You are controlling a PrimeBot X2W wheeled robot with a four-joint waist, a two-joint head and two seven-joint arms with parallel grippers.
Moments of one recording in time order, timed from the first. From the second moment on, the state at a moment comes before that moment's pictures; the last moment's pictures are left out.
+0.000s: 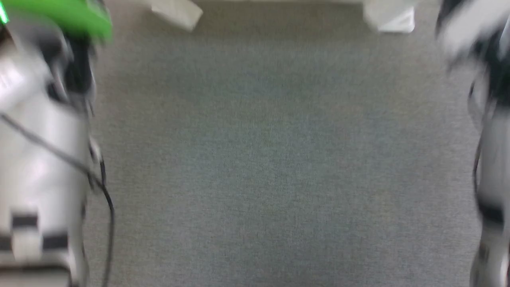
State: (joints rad) left arm -0.95 0.28 -0.11 0.42 -0.67 -0.03 -0.05; right arm -0.88 -0.15 -0.05 0.20 0.63 0.13 0.52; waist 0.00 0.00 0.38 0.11
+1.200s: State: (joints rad) left arm 0.18 0.27 -0.15 0.07 -0.71 0.37 0.29; right arm 0.26 -0.10 -0.07 -0.17 0.42 0.13 0.90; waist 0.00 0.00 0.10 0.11
